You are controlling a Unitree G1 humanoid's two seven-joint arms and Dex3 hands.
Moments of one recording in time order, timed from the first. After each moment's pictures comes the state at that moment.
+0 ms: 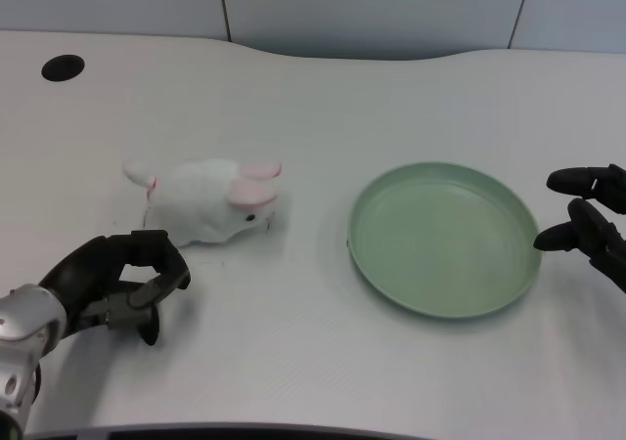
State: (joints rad) left arm -0.47 0.35 -0.07 0.83 0.04 -0.10 -0.54; right arm -0.35 -0.24 -0.23 0.57 0.32 0.00 0.53
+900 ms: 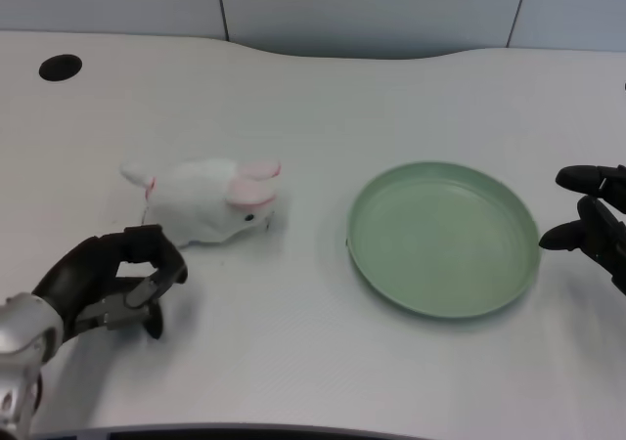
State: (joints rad) left arm -0.40 0.30 0.01 0.77 -0.04 -0.19 -0.51; right arm -0.35 -0.23 -0.27 0.58 0.39 0.04 0.57
